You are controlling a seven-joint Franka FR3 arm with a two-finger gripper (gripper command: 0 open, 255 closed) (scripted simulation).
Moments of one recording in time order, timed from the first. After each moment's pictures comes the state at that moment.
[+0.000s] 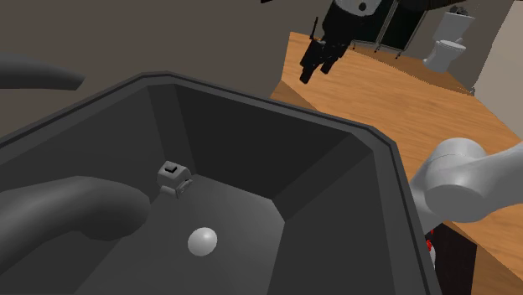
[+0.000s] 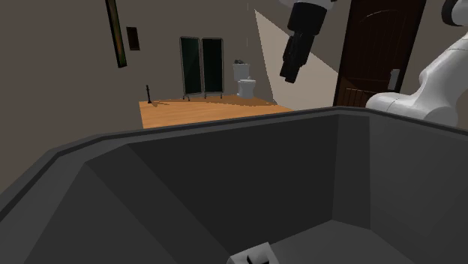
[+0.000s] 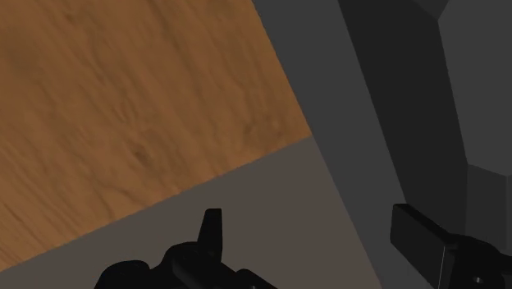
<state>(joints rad) 0.09 -0.71 0.15 -2.35 -0.01 1.86 0.21</state>
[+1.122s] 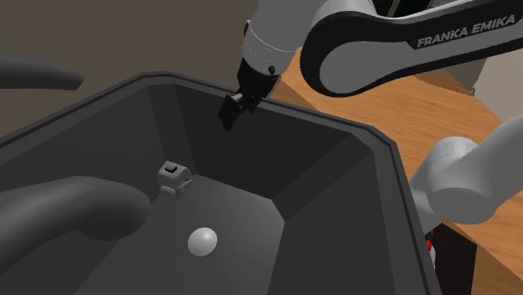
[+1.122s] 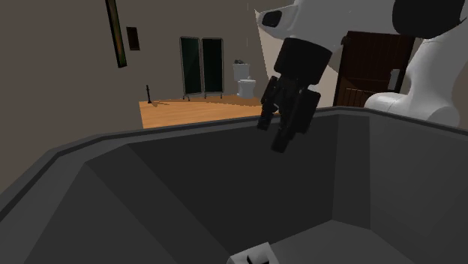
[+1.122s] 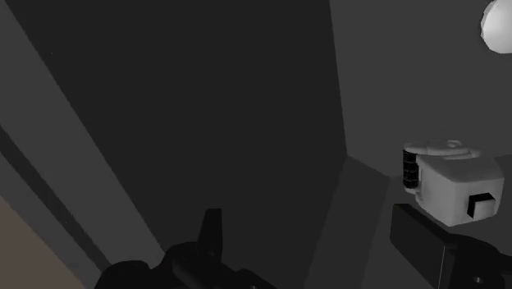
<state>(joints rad) 0.17 -0.35 0.44 -2.29 -0.02 2.26 0.40</state>
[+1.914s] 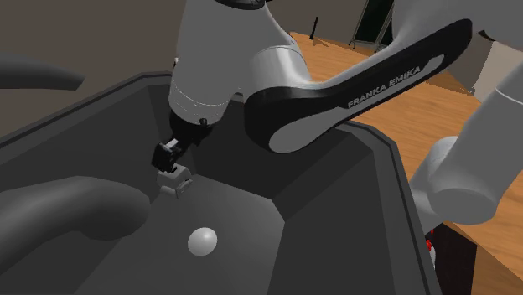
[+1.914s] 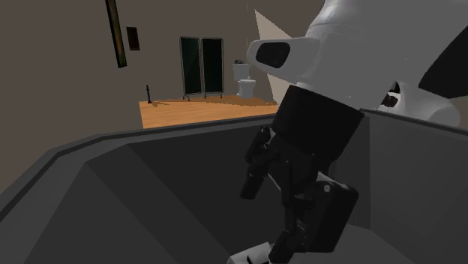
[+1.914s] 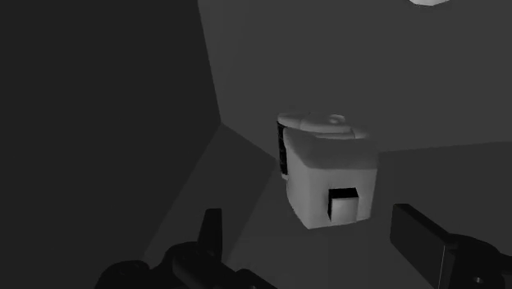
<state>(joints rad) 0.19 0.03 0.62 -2.07 -0.33 2.40 0.66</state>
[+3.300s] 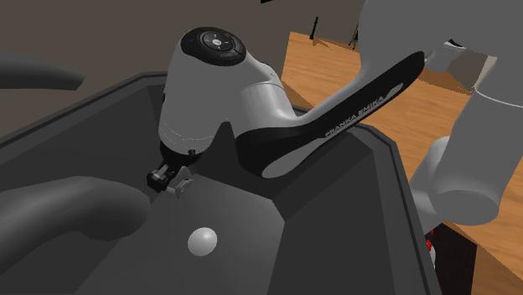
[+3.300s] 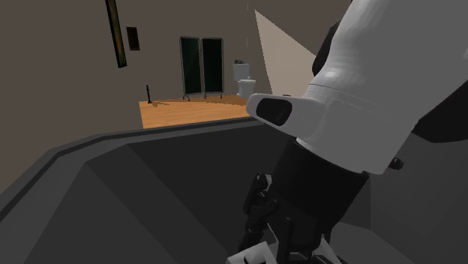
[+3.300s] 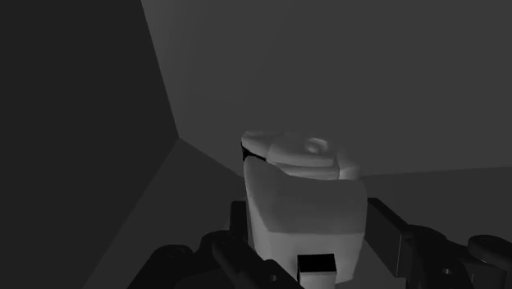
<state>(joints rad) 0.24 0.16 0.62 -2.06 -0.50 2.48 0.80</state>
